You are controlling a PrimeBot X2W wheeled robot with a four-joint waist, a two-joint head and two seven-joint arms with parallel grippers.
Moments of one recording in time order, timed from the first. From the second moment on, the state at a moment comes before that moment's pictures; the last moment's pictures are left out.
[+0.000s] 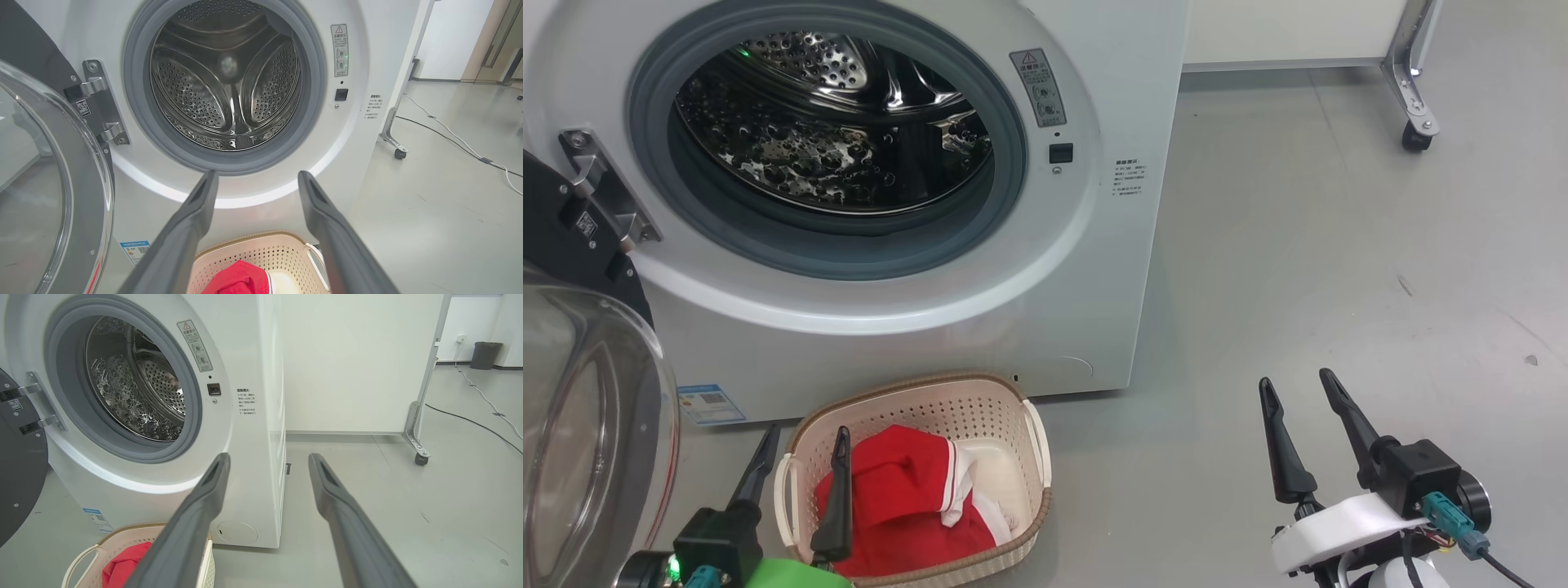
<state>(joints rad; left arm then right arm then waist) 0.12 0.07 -0.16 -0.03 -0.26 0.05 -0.12 0.02 -0.05 0.20 0.16 0.25 0.01 -0.26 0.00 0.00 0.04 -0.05</state>
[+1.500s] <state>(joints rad) 0.15 0.07 -0.17 -0.11 -0.26 0.06 -0.08 0.03 -0.05 0.19 0.15 0.25 0.01 -0.26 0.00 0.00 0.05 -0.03</state>
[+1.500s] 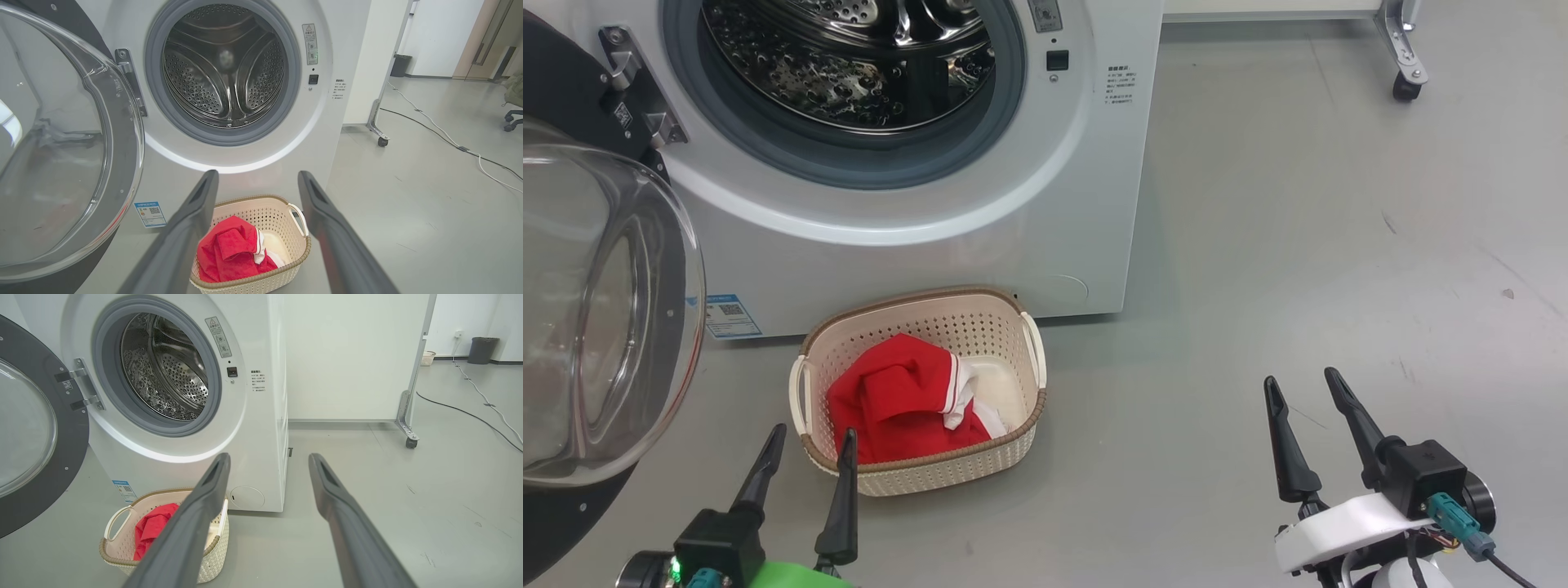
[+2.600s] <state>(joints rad) 0.15 0.07 -0.14 -0.10 -0.26 0.08 -0.07 0.03 -0.05 0.16 0.13 0.24 0.02 -0.26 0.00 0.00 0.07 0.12</state>
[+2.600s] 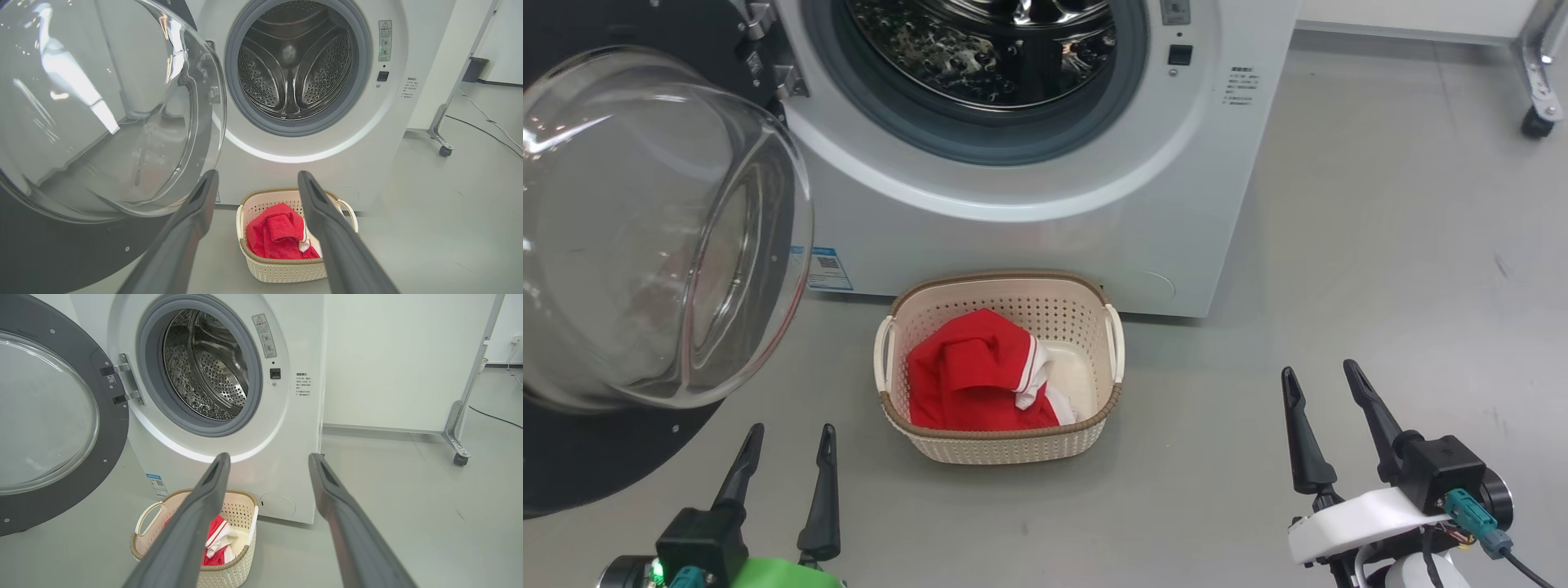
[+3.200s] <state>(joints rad) 0.14 0.07 -0.12 -0.07 -0.26 0.09 -0.08 0.03 -0.05 0.18 0.15 0.25 0.03 -0.26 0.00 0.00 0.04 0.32</state>
